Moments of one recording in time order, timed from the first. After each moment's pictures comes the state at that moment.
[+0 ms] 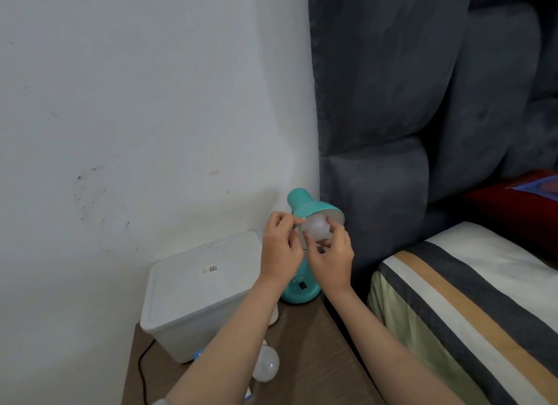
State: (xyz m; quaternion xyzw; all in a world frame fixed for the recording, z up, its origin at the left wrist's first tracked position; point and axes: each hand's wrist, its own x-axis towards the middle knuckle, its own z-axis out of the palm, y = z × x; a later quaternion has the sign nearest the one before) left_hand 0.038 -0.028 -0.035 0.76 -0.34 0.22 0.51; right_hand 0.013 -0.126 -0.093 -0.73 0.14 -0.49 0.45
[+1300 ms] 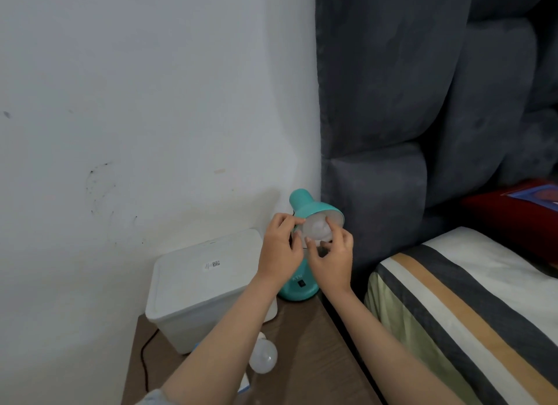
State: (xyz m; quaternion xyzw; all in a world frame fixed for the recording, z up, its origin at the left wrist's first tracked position) left_hand 0.027 -0.015 -0.026 0.79 -0.36 0.20 0.46; right_hand -0.005 -0.119 -0.086 -0.74 0.15 -0.45 0.48
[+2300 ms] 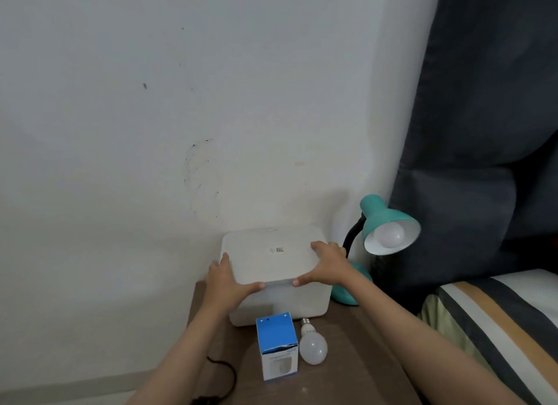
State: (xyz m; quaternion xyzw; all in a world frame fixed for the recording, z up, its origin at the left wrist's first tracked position) left_hand 0.036 0.205 -0.074 0.92 -0.01 0.04 0.39; right_hand 0.043 -0.033 -0.060 -0.96 0.06 0.04 0.28
